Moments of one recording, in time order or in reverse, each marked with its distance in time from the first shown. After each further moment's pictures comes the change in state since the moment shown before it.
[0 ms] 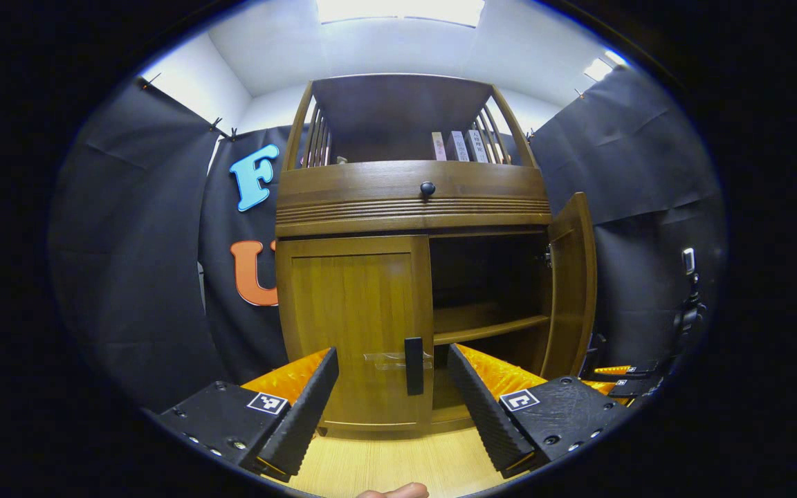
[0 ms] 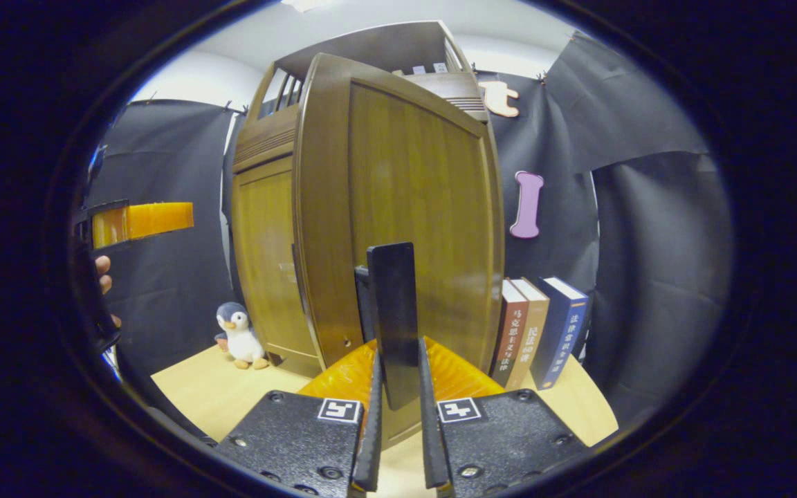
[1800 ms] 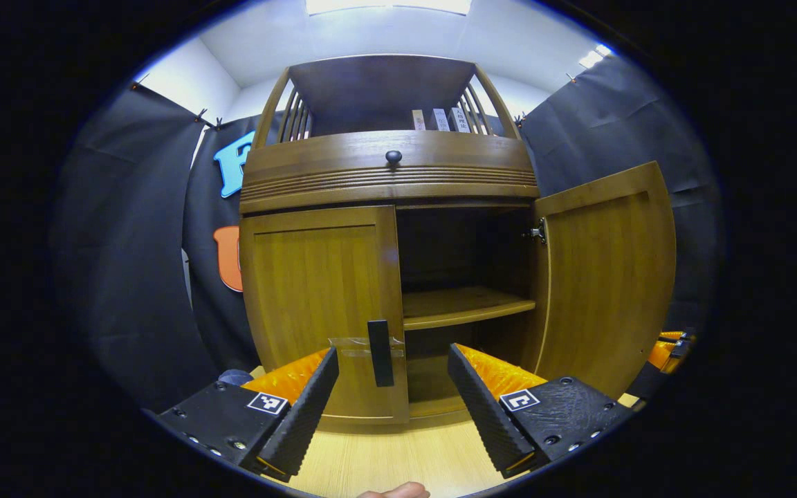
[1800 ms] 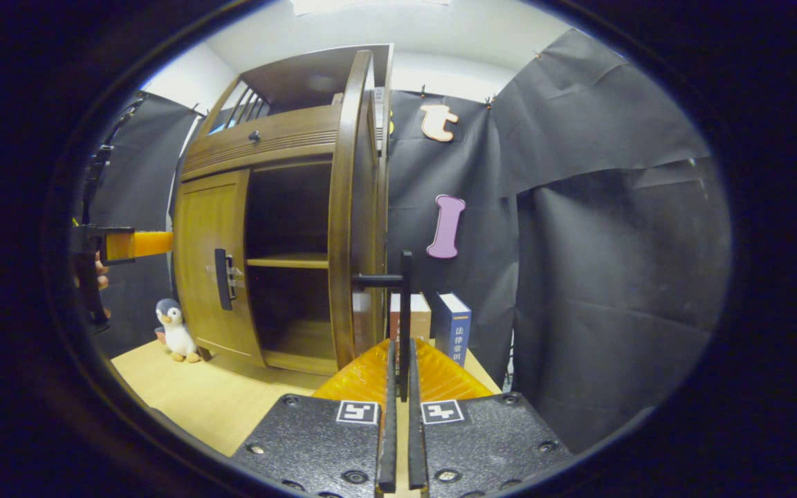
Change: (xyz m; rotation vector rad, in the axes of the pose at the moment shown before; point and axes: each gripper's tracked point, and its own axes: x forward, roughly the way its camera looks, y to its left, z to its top) left arm 0.030 -0.048 -0.033 -0.001 0.068 -0.034; right arm -0.072 -0.135 0.006 -0.038 -0.105 -0.264
